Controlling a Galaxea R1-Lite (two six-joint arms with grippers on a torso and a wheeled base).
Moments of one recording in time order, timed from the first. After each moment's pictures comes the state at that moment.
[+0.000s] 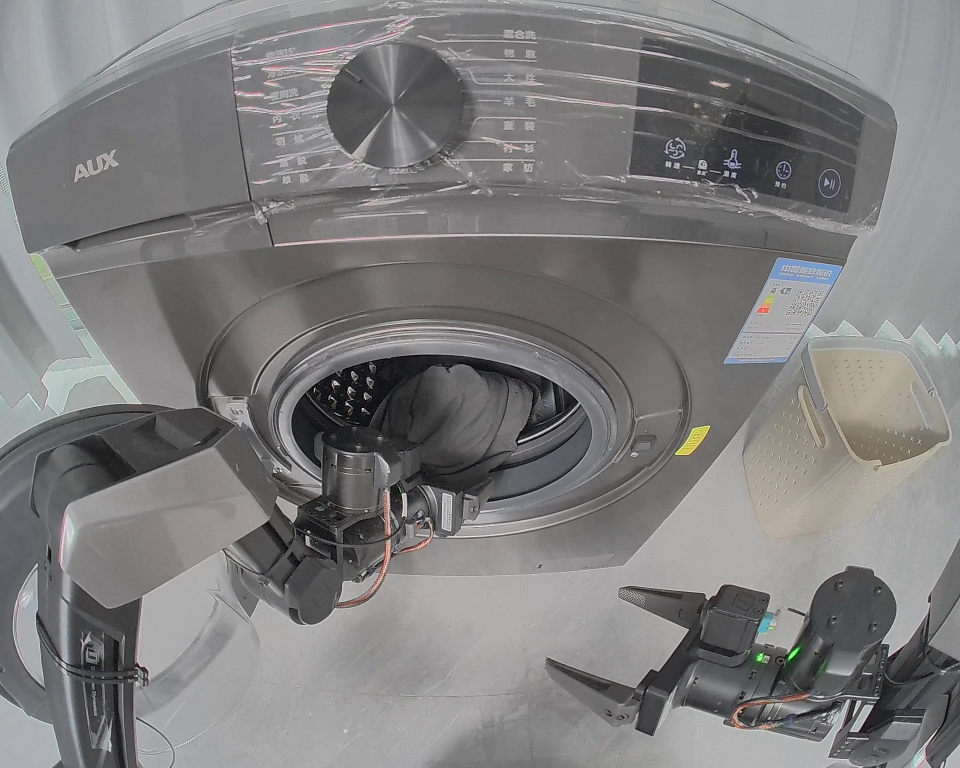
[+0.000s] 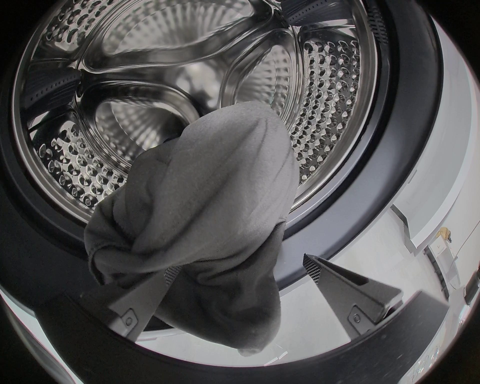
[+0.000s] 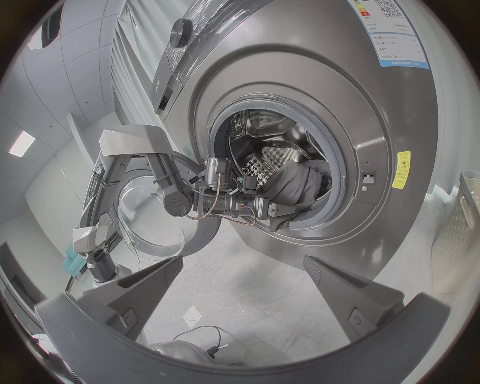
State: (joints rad) left arm -0.51 2.31 -0.99 -1.06 0.03 -0.08; right arm 0.91 1.83 -0.11 -1.54 -0.07 0.17
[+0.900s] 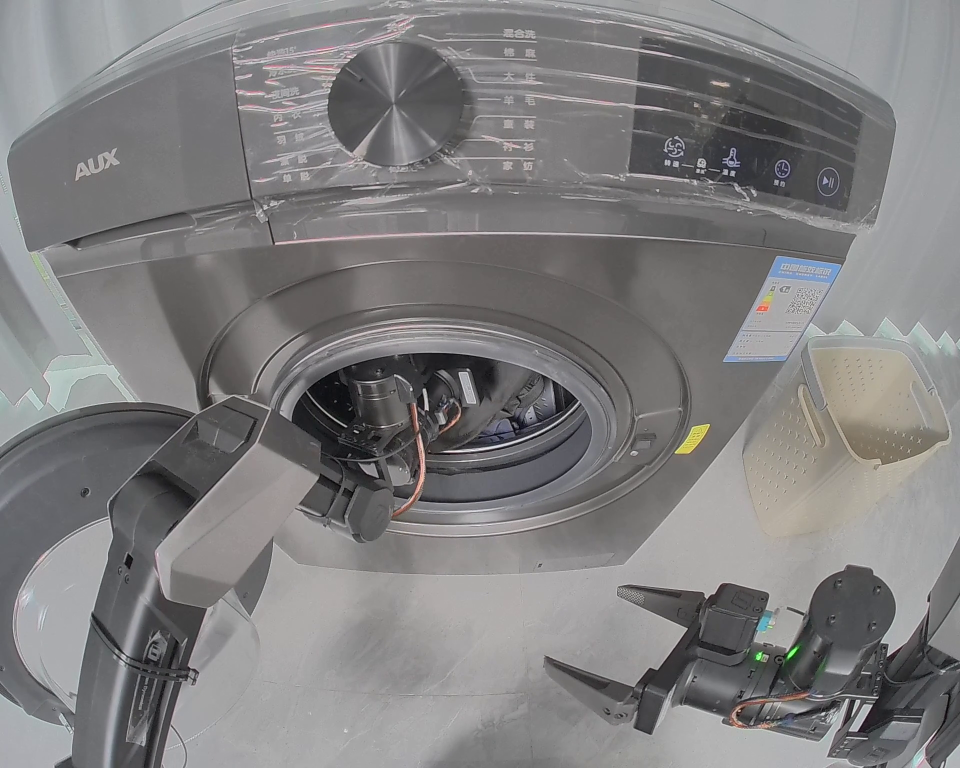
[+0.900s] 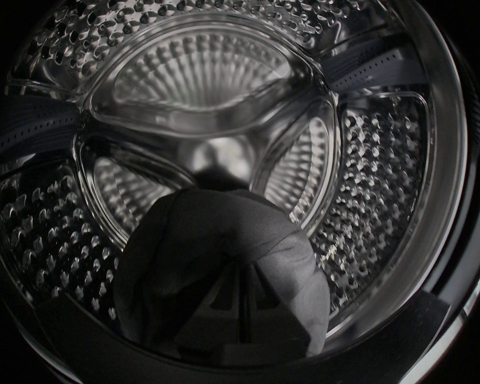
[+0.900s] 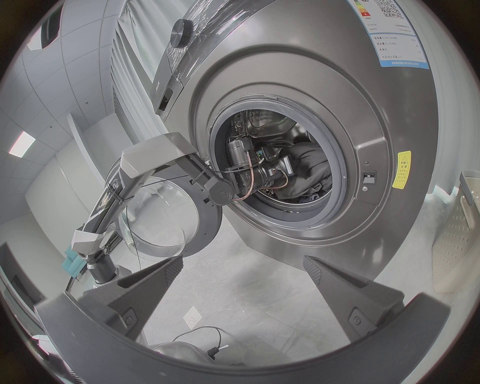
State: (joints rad) left arm -0.47 2.53 -1.60 -1.10 0.14 -0.15; right arm 0.91 1.83 -0.11 -1.54 -0.07 0.17
